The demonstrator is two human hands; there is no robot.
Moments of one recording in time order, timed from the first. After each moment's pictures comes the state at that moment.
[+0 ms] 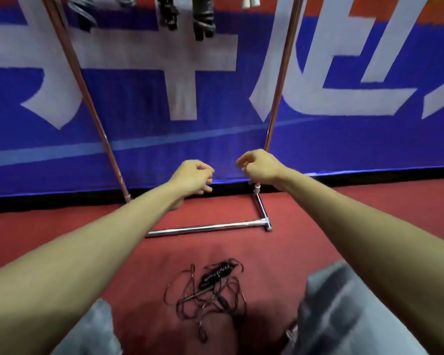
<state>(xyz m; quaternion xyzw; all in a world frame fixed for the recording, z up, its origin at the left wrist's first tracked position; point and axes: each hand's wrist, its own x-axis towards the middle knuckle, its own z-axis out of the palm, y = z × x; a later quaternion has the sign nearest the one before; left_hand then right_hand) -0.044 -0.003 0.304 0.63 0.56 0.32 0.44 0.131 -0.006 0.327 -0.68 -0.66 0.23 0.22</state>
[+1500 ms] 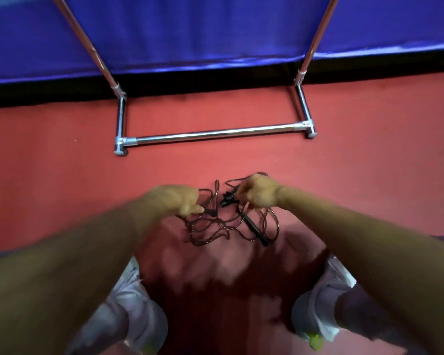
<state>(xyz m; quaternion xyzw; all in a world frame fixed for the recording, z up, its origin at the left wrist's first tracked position) -0.128 0.023 -0.042 0.72 0.56 -0.29 0.30 0.077 -0.011 0.005 -0.64 -0.60 0.48 -0.05</state>
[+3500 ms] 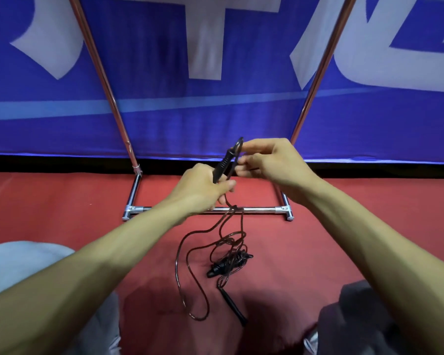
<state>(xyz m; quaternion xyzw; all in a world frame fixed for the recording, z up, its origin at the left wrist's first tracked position) -0.068 -0.002 0.224 0.67 0.57 0.27 0.40 0.093 0.005 0.256 -0.53 -0.57 0.47 0.43</state>
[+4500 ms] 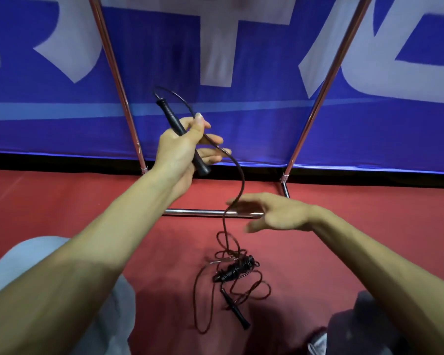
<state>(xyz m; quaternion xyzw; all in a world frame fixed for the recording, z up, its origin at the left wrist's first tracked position) -0.095 0.004 0.275 0.40 0.40 0.59 0.57 0.098 -0.012 0.217 -0.49 -0.72 0.49 0.05</state>
